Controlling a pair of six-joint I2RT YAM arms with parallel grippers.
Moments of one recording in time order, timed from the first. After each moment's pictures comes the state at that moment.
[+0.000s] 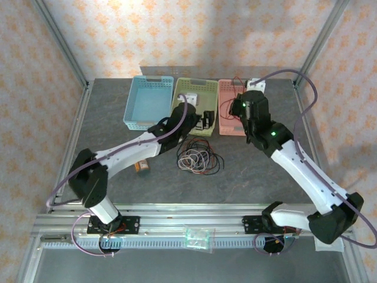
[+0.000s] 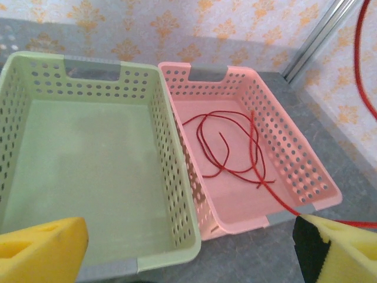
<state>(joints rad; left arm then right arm) -0.73 1.67 1.28 -0.03 -0.28 -0.45 0.54 1.21 1.24 -0.40 0.51 0.34</state>
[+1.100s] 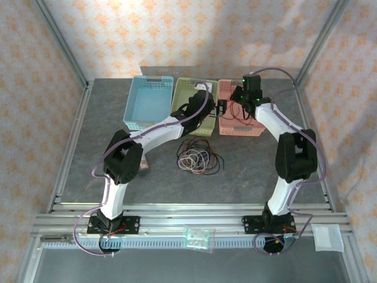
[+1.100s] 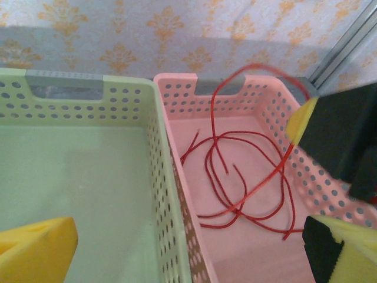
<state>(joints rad) -0.69 2.04 1.64 -0.05 -0.29 -0.43 0.19 1.85 1.43 -0.23 0.06 0.53</state>
